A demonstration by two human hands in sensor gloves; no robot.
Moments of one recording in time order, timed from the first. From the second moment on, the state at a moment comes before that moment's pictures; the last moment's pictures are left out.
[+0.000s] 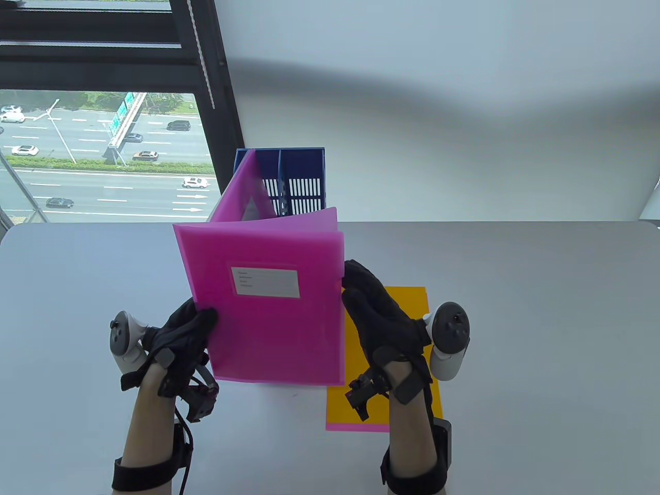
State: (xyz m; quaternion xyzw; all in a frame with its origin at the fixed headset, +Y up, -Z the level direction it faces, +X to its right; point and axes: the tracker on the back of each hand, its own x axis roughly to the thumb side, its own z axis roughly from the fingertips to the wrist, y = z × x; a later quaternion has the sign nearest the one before) left_hand -0.299 -0.684 -0.379 0.01 -0.28 0.74 0.61; right_hand 0.083 -0.611 -0.350 0.24 -0.06 0.67 0.70
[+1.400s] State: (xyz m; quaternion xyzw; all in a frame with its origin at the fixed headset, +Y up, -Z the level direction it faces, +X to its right) left_hand -0.285 -0.679 -0.376 0.04 -0.29 0.72 0.63; right_hand 0.093 -0.588 -0.328 0.17 -0.25 0.79 0.53
